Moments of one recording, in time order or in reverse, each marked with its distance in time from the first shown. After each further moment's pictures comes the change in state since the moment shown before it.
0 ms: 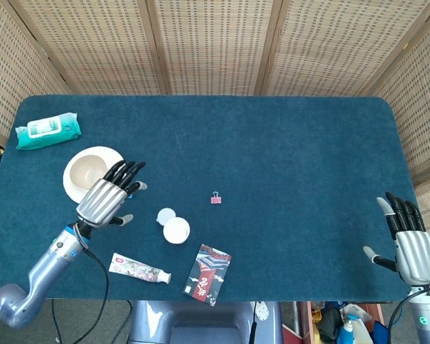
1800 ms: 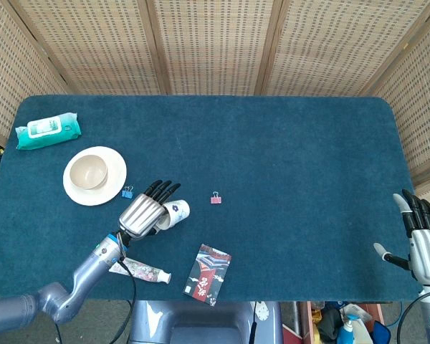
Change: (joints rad) left arm -0.081 -0.239 0.013 0.131 -0.076 -0.066 0.155; right arm -0.016 0.016 0.024 0.012 0.033 0.016 0.068
